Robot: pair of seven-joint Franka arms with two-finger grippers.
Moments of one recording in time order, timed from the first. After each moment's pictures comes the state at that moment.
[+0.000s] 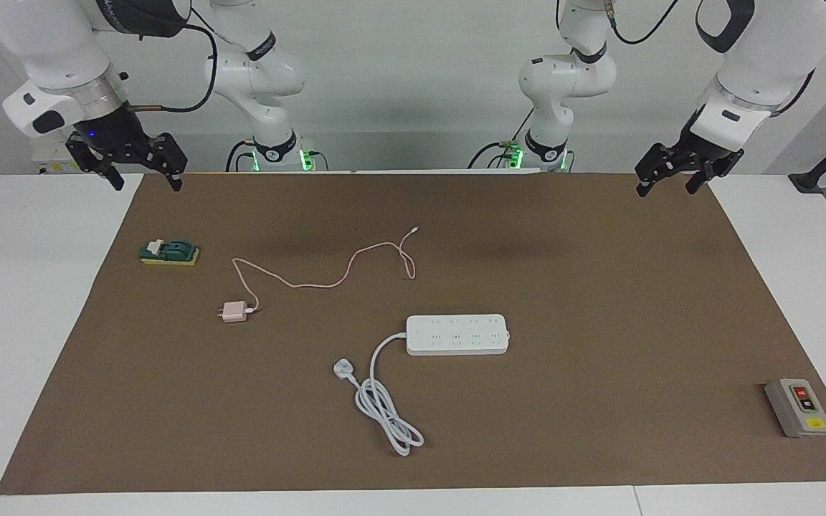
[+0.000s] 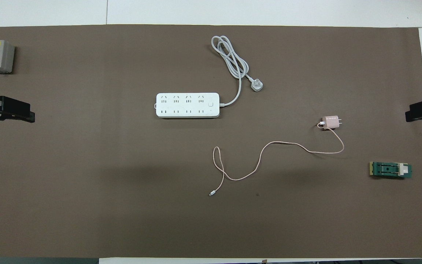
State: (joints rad) left arm -0.01 -0.04 -0.05 -1.61 -0.04 1.54 -0.06; right arm -0.01 -0.04 -0.06 -1.59 -0.03 1.52 -0.05
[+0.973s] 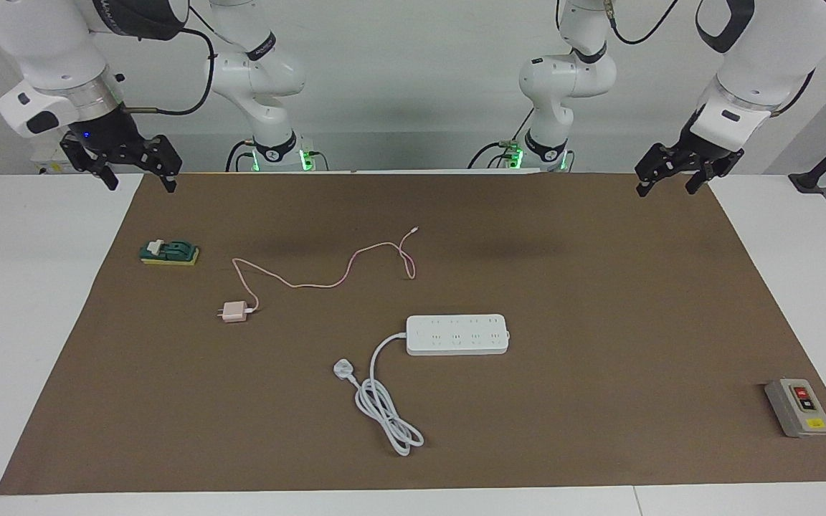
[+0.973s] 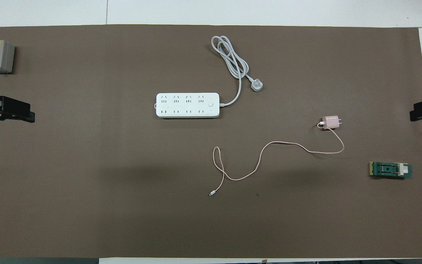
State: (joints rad) left arm -0.01 -0.04 -0.05 -1.61 -0.04 1.54 -0.06; right arm -0.03 -0.04 -0.07 -1.60 -0.05 1.54 0.02
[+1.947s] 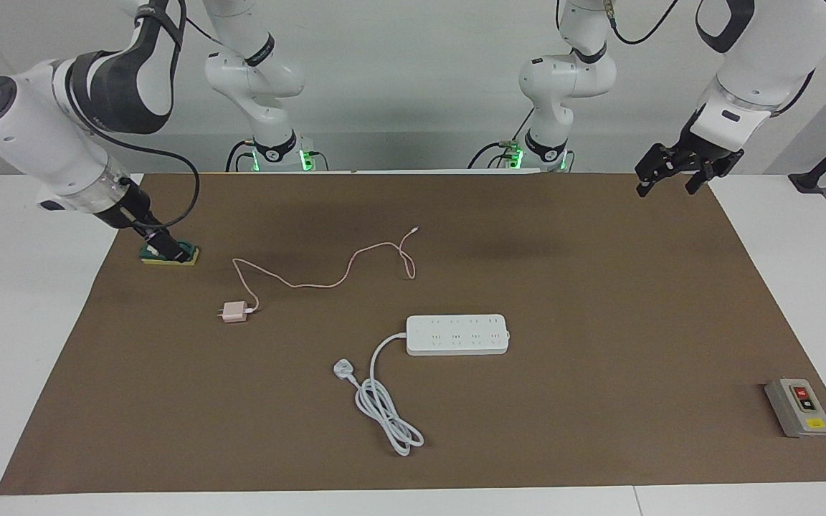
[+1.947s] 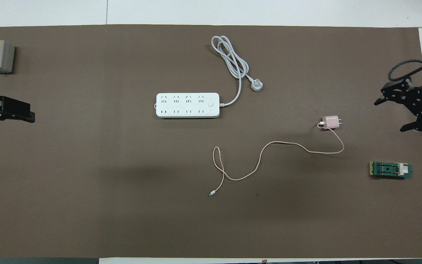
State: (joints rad) left arm -0.01 -0.04 -0.05 -1.61 -0.04 1.54 -0.06; right arm -0.11 0.13 -0.07 -1.71 0.18 1.69 0.66
